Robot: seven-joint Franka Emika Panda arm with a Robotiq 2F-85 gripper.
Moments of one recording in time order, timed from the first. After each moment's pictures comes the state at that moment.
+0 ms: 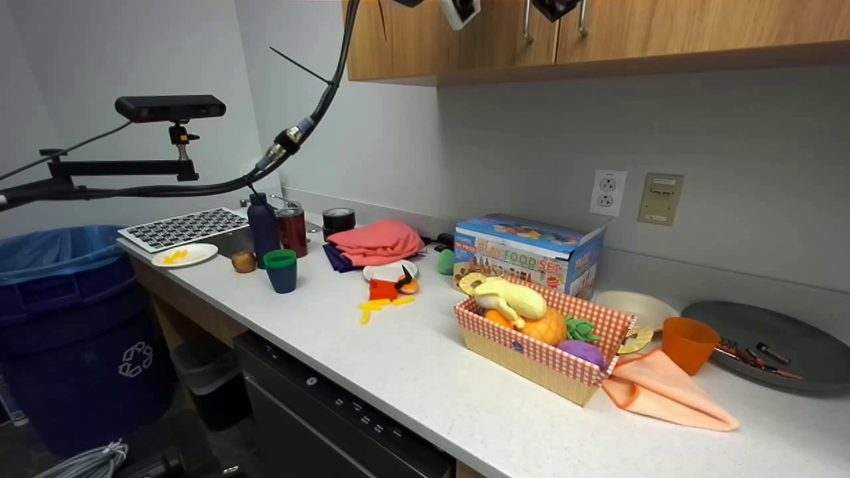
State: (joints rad) arm 0.18 0.38 -0.07 -1.11 -1.06 0.88 0.90
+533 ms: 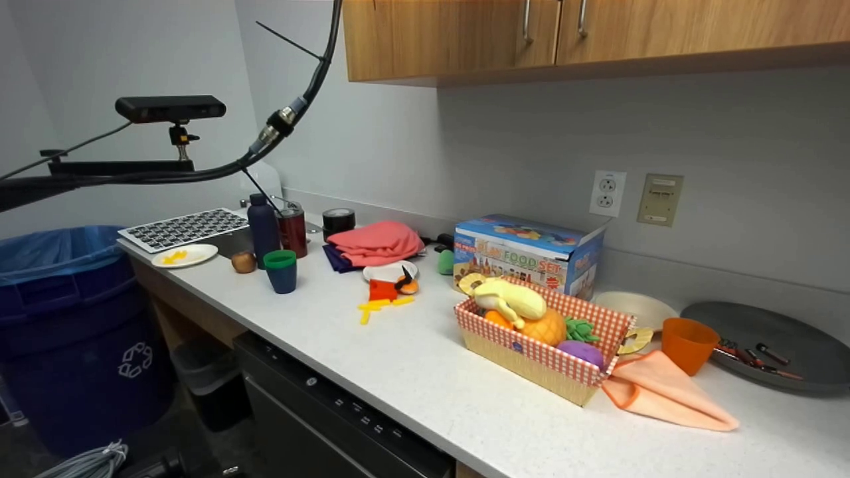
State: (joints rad) arm 0.16 0.29 -0.06 -1.14 -0.99 1.03 0.85
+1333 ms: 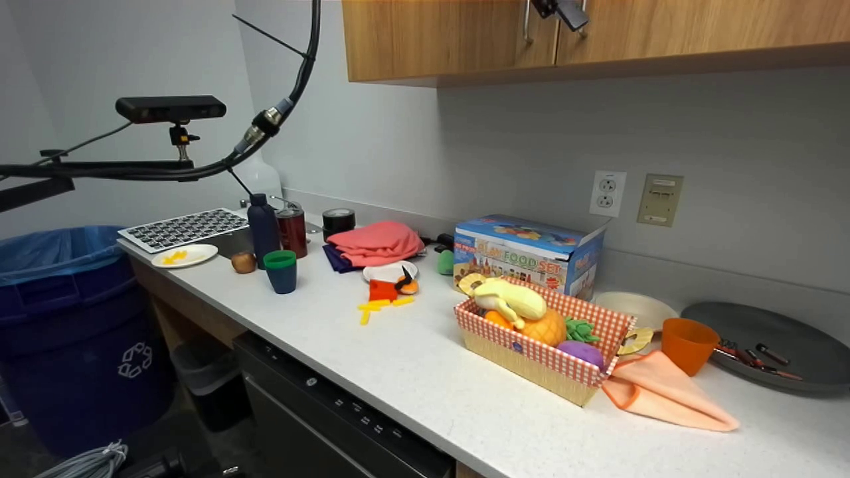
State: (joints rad) arm 0.11 0.15 -0.06 -1.31 -0.72 1.58 0.70
